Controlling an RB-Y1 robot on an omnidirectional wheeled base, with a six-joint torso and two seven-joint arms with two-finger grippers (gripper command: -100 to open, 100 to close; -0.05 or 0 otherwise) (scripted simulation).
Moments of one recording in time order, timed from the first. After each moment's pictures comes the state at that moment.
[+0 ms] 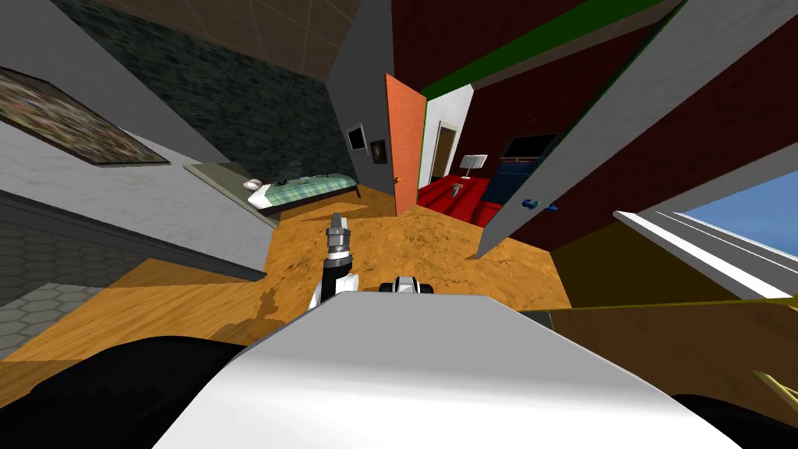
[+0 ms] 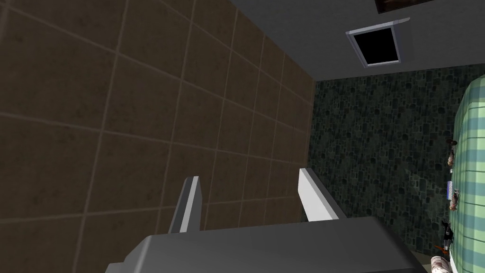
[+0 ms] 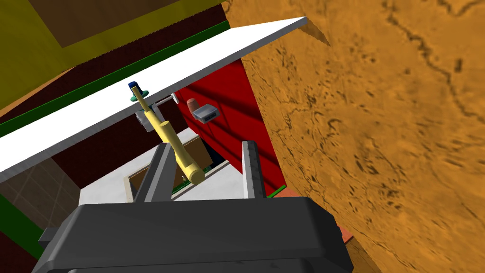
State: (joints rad) left arm 0.50 -0.02 0.00 -2.26 -0.12 -0.48 -0.12; right arm 1.42 -0.22 -0.83 -1.83 0.84 -0.42 0.92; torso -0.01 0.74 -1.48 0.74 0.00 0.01
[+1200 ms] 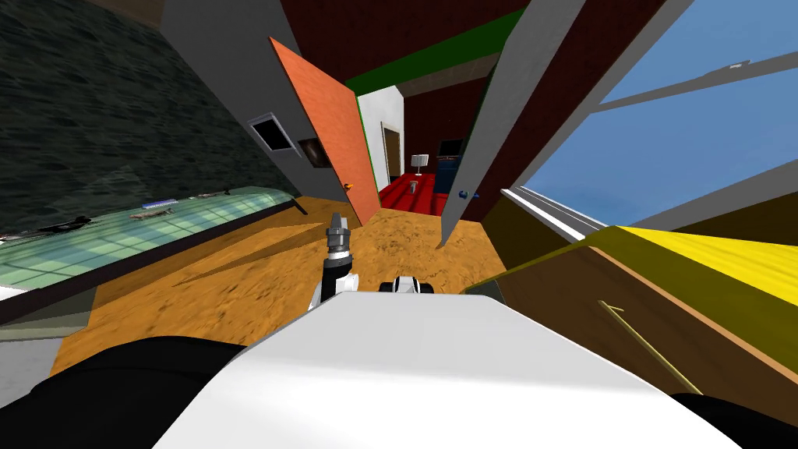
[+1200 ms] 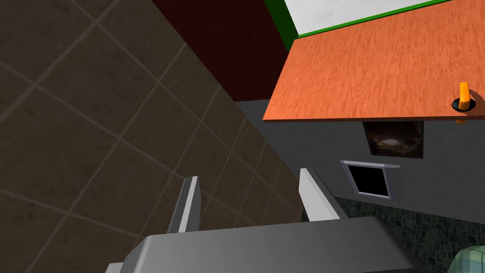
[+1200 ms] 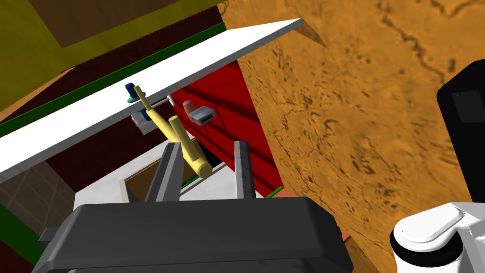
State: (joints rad) left arm 0.50 -0.02 0.00 -2.26 -0.12 -0.48 -0.12; right arm 1.40 -0.20 -0.86 -1.90 0.79 -0.76 1.14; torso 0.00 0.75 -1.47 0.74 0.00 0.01
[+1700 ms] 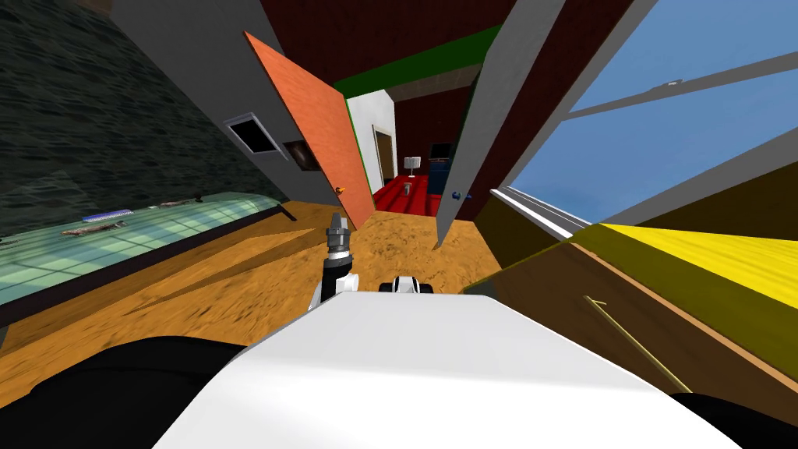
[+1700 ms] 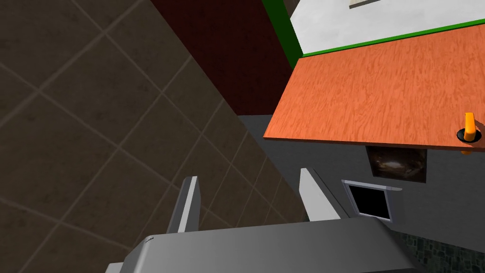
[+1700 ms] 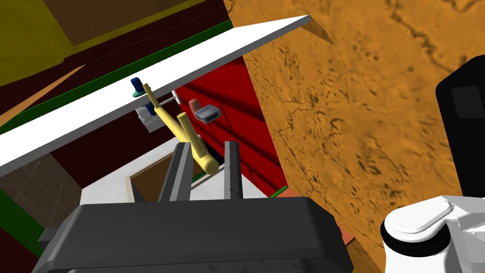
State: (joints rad) left arm 0.50 -0.02 0.00 -2.26 -0.12 -0.48 -0.12; right arm 1.40 -0.19 -0.87 -1.91 0.78 -0.81 1.18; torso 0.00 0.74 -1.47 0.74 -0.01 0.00
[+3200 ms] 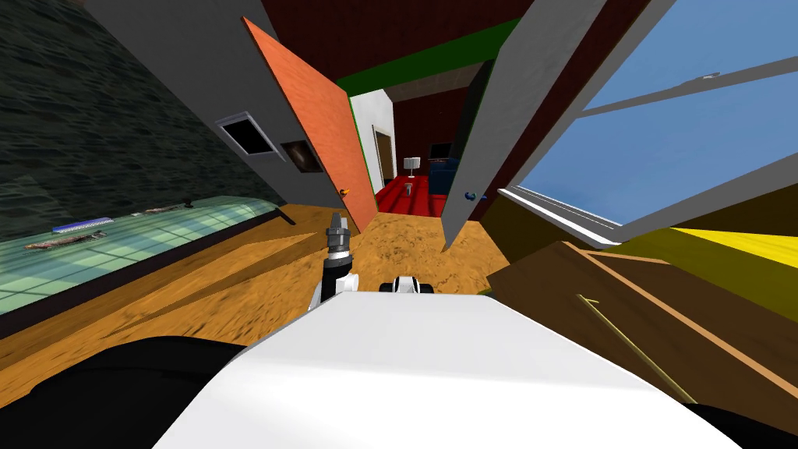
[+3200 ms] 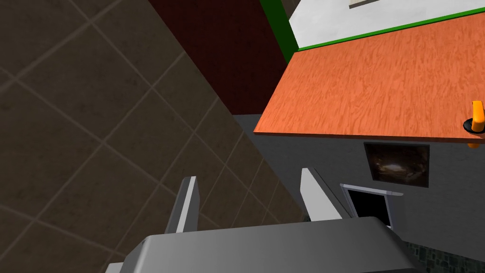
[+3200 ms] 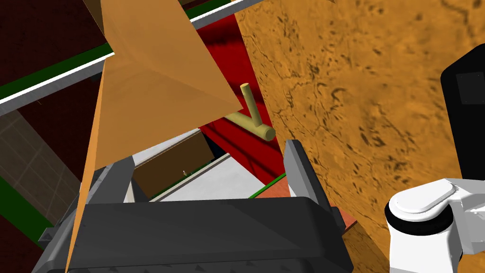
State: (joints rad) left arm 0.50 -0.02 0.00 -2.26 -0.12 -0.48 -0.12; right arm 1.51 -0.17 -0.94 -2.02 0.71 -0.85 1.13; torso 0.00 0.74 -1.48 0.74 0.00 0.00
